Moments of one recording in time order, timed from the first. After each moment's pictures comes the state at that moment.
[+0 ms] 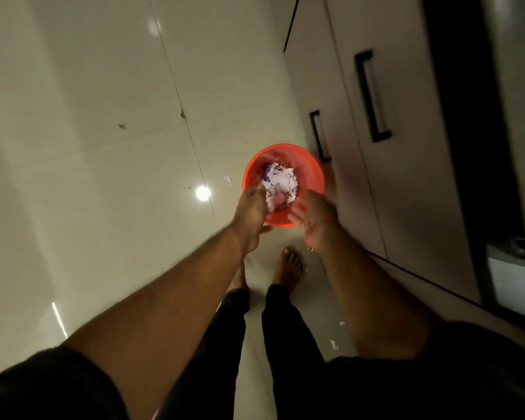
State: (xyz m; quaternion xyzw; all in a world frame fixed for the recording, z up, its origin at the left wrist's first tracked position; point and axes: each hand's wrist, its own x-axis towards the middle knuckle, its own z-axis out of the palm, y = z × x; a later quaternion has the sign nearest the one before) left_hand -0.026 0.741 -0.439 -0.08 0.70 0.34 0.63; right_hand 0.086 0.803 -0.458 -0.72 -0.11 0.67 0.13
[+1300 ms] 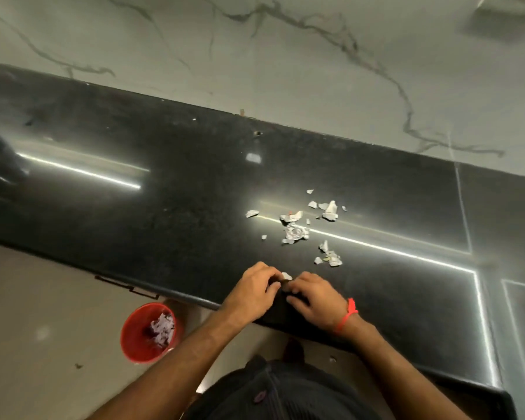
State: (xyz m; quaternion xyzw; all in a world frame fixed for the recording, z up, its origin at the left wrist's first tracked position) left_hand 0.375 0.676 -0.026 0.84 0.37 0.04 0.39; right_hand 0.543 0.567 -0.027 -0.69 -0.65 0.25 0.18
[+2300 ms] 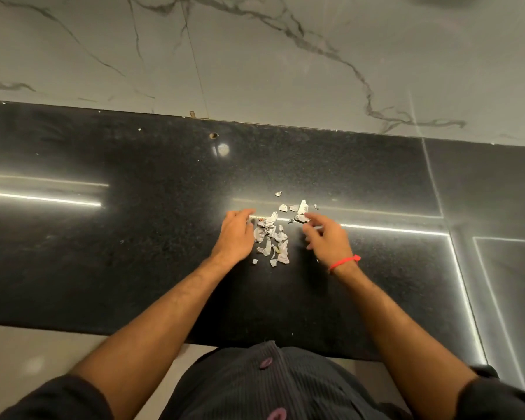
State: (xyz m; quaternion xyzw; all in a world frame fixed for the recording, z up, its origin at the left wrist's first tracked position) left_hand 0.483 0.782 -0.002 0.81 0.44 0.04 0.39; right_hand 0.634 0.639 -0.004 -0.83 -0.26 0.28 0.42
